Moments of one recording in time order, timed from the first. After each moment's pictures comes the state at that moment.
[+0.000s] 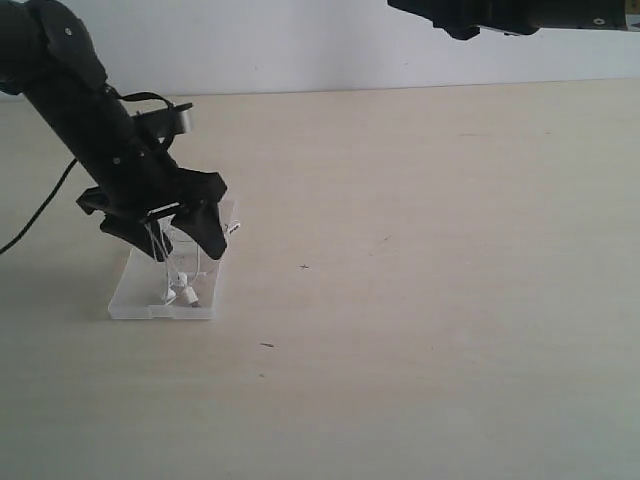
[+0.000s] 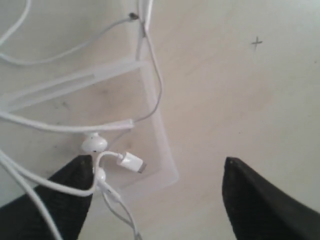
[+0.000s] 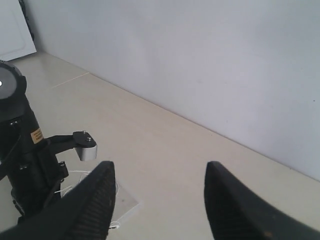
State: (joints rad) left arm -0.18 2.02 -1.36 -0.45 1.05 0.26; right arm 0.25 1.37 -0.94 -1.48 -0.54 1.40
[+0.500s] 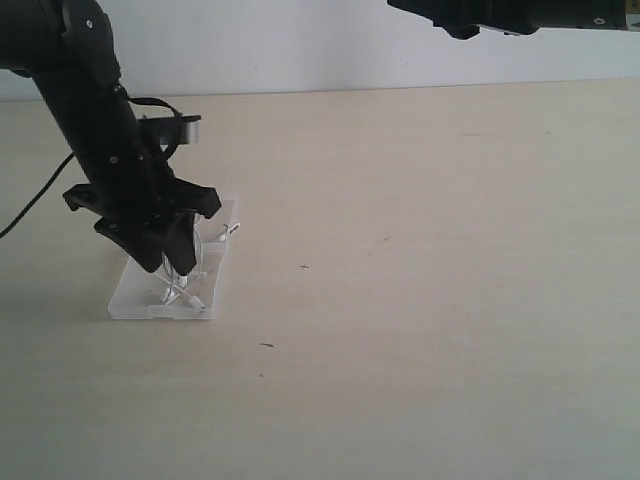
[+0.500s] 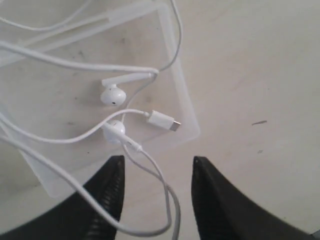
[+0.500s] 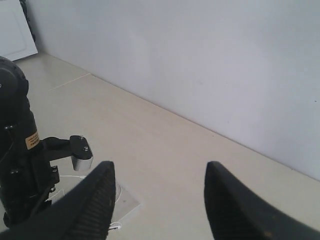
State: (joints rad) left arm -0.21 2.02 -1.41 -0.30 1.19 0.18; right arm 0.25 1.37 -0.94 -1.47 -0.54 1.40
